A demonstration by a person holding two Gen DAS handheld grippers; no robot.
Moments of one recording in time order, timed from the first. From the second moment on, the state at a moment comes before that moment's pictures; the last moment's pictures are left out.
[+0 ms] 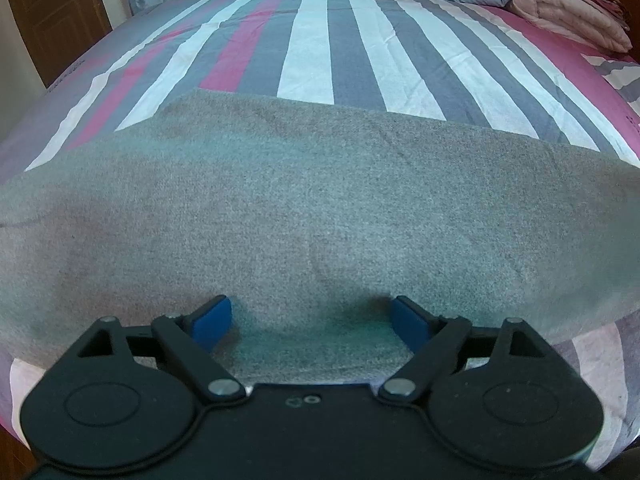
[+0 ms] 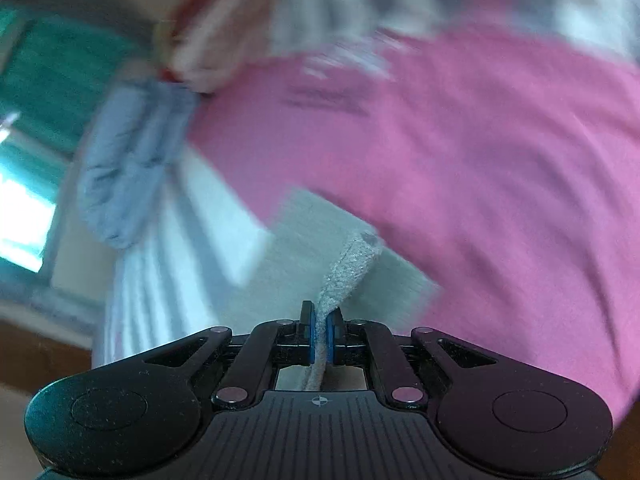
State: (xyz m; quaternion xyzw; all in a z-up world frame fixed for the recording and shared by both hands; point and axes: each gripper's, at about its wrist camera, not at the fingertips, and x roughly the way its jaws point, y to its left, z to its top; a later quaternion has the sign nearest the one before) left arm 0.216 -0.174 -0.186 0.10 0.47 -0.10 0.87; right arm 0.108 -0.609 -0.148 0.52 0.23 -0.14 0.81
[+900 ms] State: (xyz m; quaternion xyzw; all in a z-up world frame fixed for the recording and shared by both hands) left arm 0.216 -0.174 -0.187 0.10 0.47 -0.09 0.87; right arm 0.055 -0.612 -0.193 0.53 0.26 -0.22 0.78
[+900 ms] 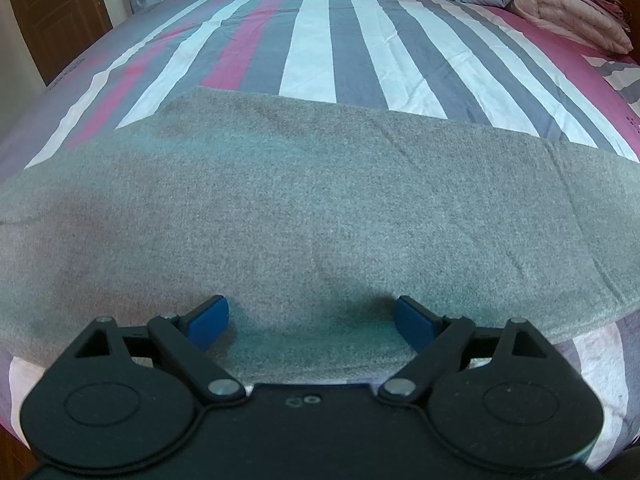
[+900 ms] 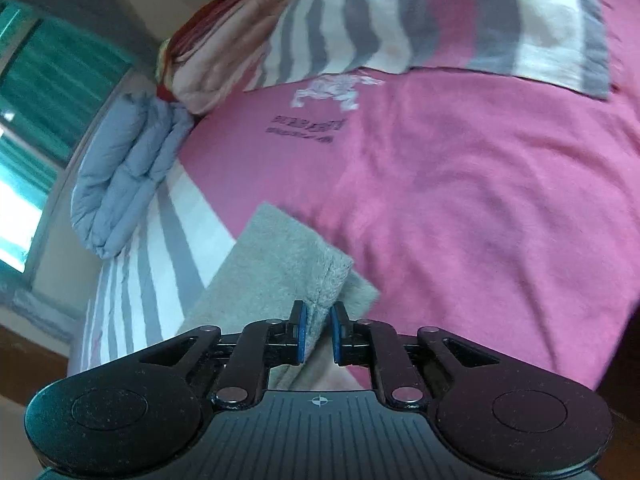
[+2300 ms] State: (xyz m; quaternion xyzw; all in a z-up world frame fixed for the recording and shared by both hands) left arm 0.228 -0.023 -0.138 -0.02 0.45 -0.03 0.89; right arm 0.202 -0.252 -0.074 0.24 0.27 0.11 0.93
